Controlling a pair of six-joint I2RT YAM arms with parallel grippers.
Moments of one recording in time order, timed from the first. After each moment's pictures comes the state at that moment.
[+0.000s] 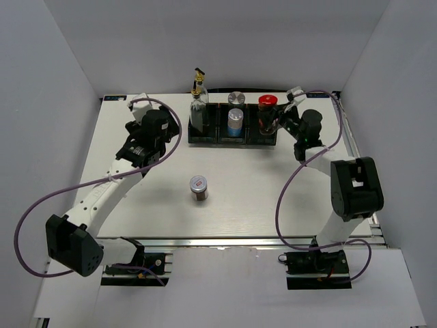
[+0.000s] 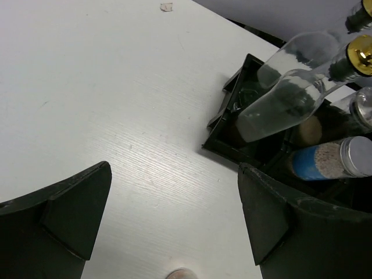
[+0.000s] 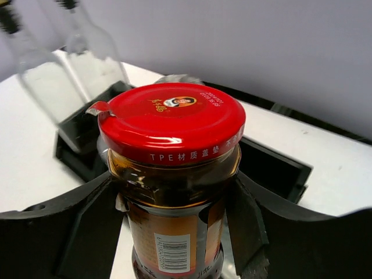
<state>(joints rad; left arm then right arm) -0.46 1.28 1.17 -0.37 -0.62 -0.59 0.20 1.71 0.94 0.83 -0.48 0.14</state>
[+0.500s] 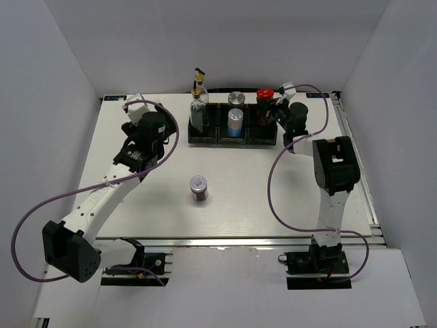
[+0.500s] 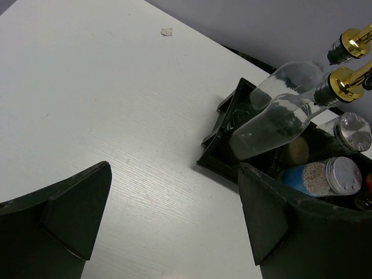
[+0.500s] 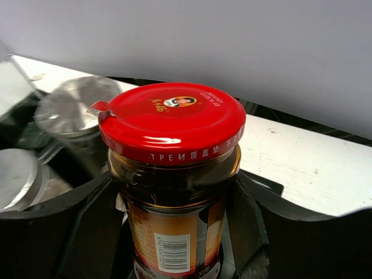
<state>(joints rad) -0.45 1.23 1.12 -0.30 -0.68 -0.60 0.20 2.06 1.23 0.87 -0.33 0.11</state>
